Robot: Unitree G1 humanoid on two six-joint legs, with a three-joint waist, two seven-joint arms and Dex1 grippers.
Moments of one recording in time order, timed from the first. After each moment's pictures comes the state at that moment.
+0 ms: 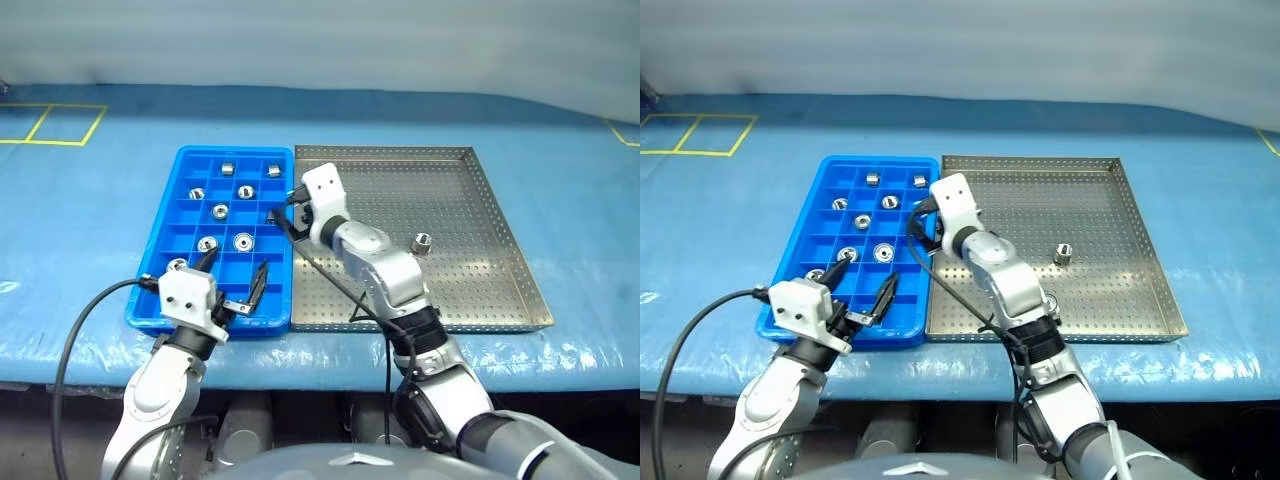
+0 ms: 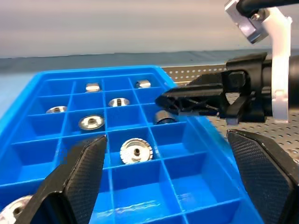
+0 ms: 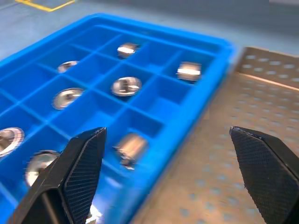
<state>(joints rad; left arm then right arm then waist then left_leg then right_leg) 0.34 0.19 -0.06 -0.71 -0.20 0.32 -0.24 -0.58 0.04 0.18 0.00 0.10 0.71 0.17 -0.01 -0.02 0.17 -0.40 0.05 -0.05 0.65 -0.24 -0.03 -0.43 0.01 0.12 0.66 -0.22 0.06</state>
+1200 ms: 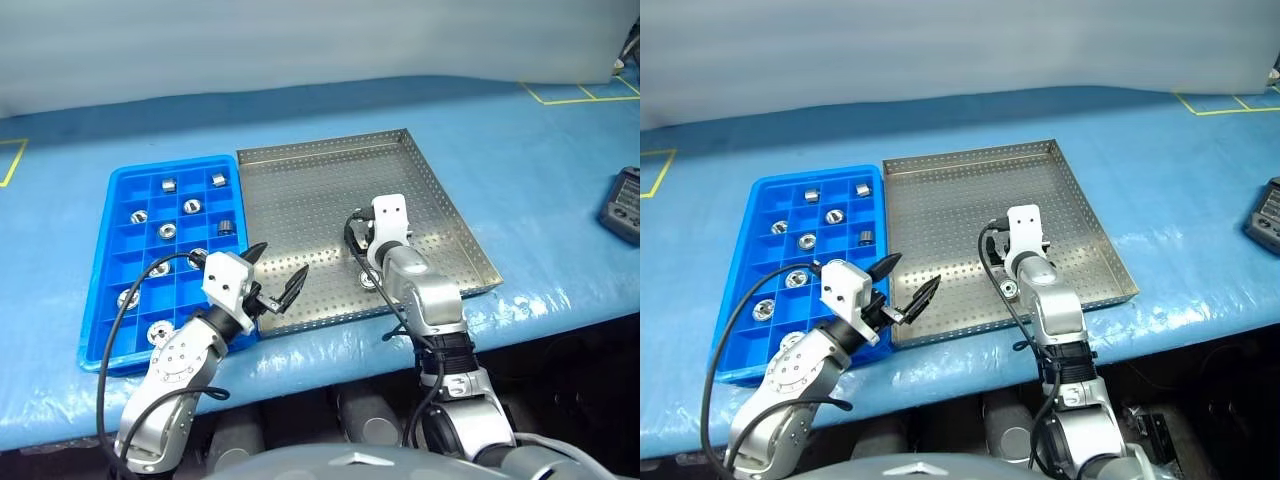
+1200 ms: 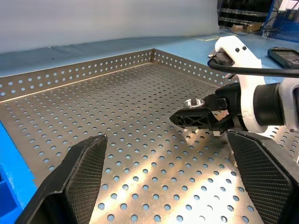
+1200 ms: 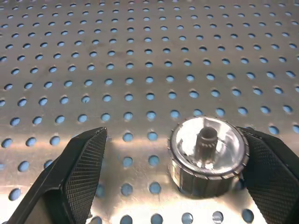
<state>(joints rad) 0.19 0.26 -0.14 -0.62 -0.27 0.40 -0.35 -0.43 0.00 0.01 0.07 0.05 0.71 0.00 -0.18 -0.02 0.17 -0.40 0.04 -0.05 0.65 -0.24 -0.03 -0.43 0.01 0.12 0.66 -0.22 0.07</state>
